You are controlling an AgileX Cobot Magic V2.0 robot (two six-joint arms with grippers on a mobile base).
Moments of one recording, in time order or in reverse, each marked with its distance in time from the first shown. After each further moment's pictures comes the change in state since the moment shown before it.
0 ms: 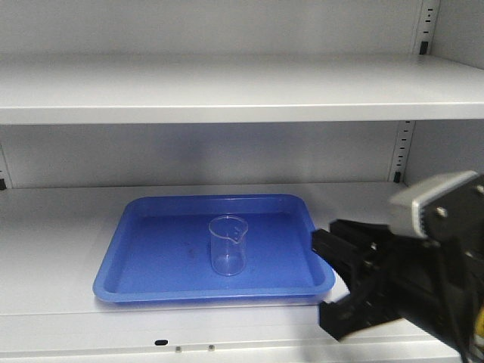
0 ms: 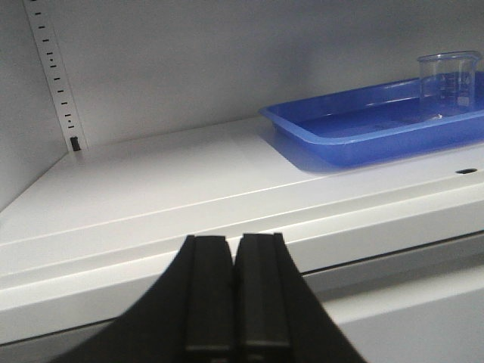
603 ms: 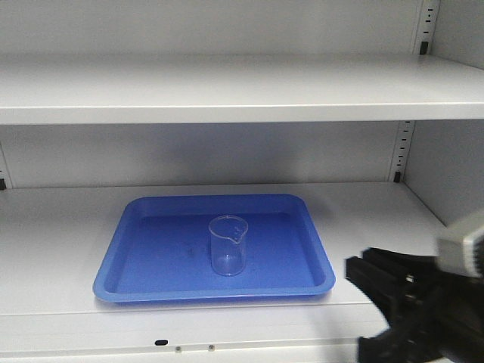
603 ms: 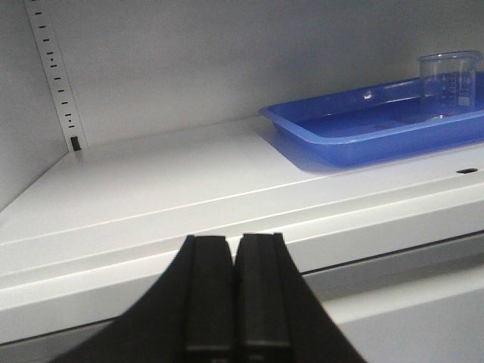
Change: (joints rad) left arm 0.000 0.000 0.000 0.000 0.000 0.000; right arm -0.027 -0.116 0.095 0.056 0.049 -0.007
